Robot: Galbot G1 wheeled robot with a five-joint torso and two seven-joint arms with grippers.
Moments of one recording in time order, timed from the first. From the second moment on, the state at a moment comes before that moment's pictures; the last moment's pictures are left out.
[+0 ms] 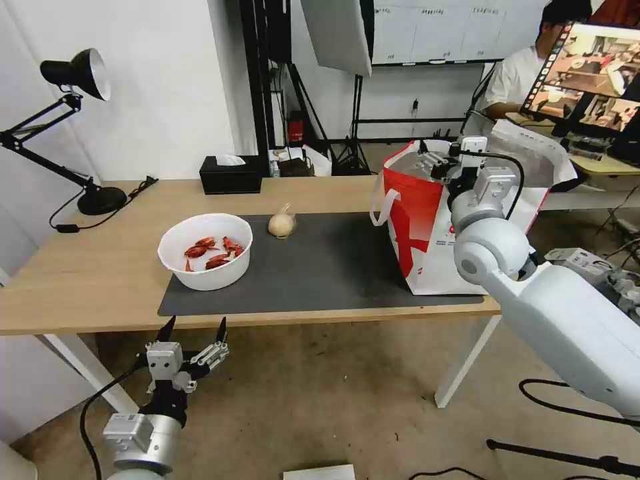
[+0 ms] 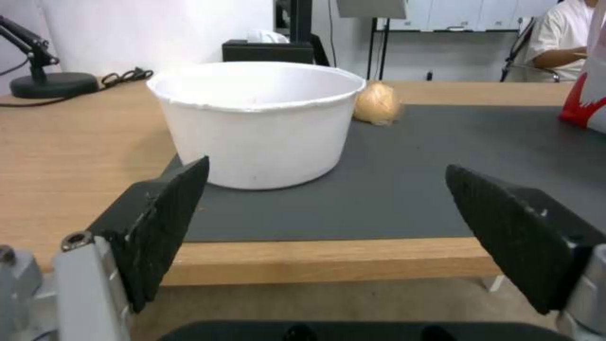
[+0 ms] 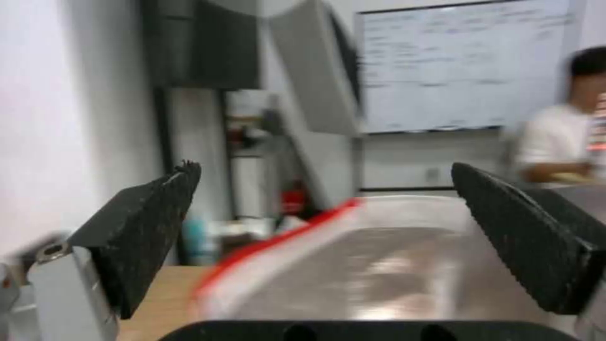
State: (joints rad) left arm 1.79 -1.29 -0.58 -2.28 -0.26 0.01 -0.12; right arm -0.46 0.79 -0.09 1.90 0.94 -0.14 0.56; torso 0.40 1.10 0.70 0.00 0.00
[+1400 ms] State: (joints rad) left arm 1.82 -1.31 -0.56 -2.30 -0.23 0.00 -0.12; right arm -1.64 0.94 0.34 2.09 0.46 0.20 0.13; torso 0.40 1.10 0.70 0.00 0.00
